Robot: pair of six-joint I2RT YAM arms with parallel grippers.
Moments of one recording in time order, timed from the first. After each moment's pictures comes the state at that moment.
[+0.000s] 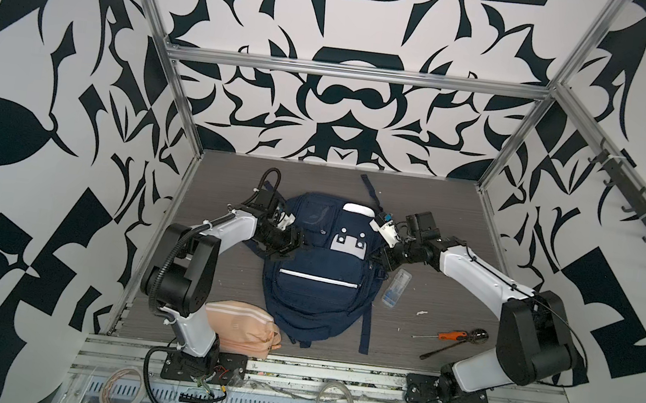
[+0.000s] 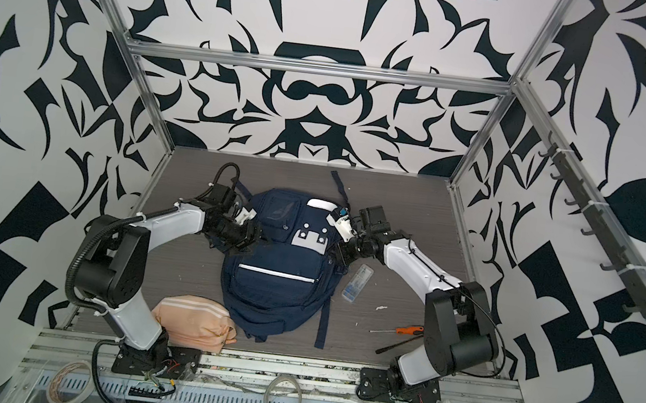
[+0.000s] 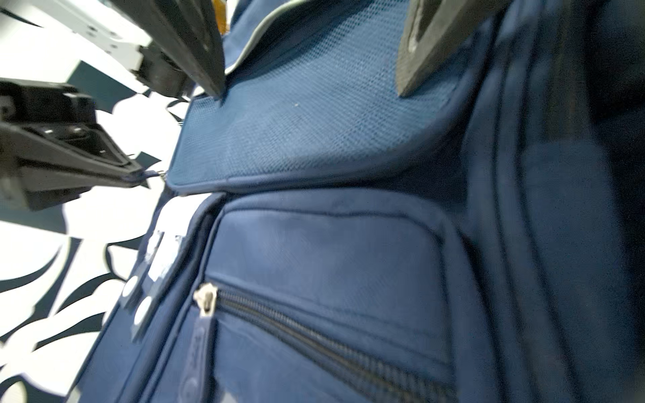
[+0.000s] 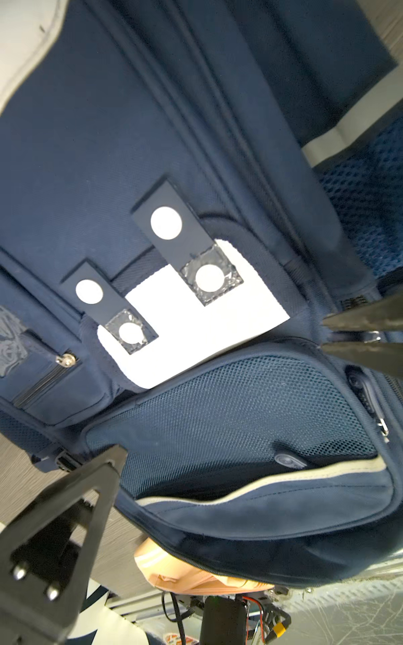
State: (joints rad) left arm -0.28 1.73 1.05 -0.54 0.74 -0.50; right arm 0.35 1.52 0.97 -0.46 -0.59 -0.17
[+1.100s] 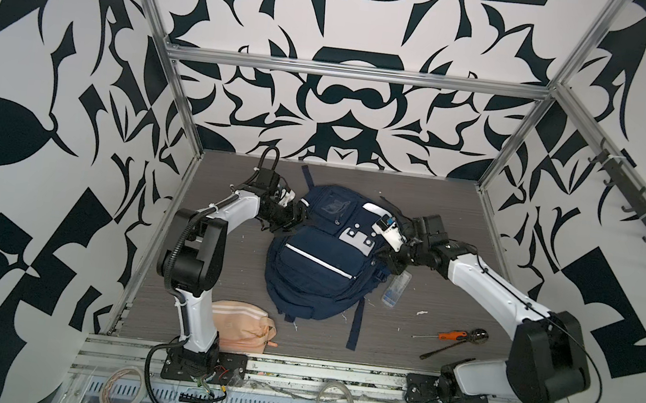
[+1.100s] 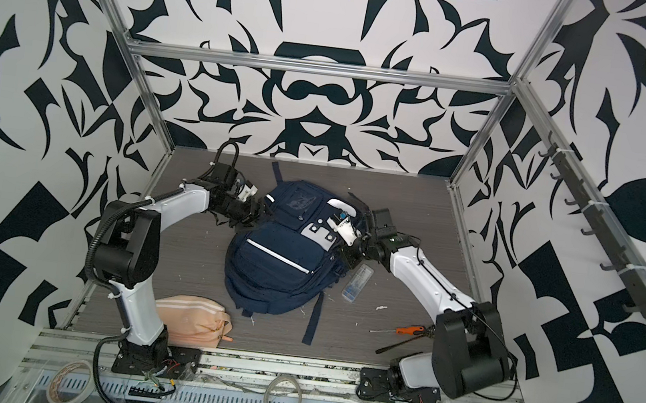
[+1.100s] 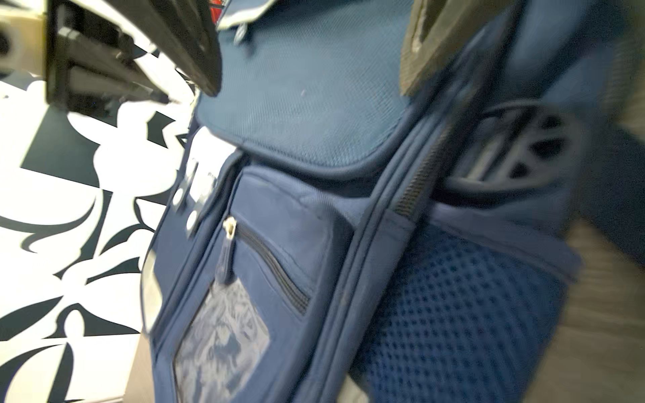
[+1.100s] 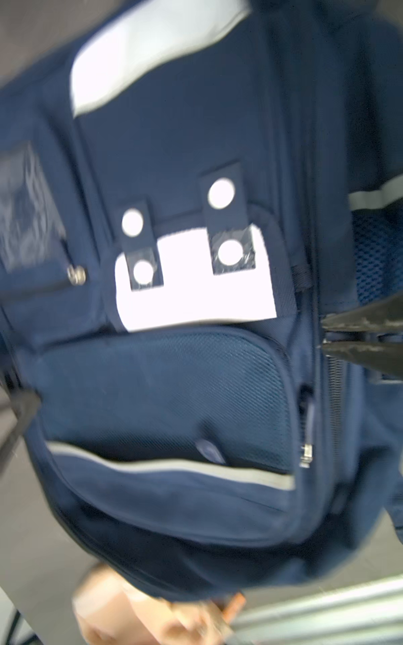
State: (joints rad) left arm -0.22 1.87 1.32 -0.58 0.70 -0.50; right arm 0.32 1.44 0.96 -0.46 -0.51 -0.37
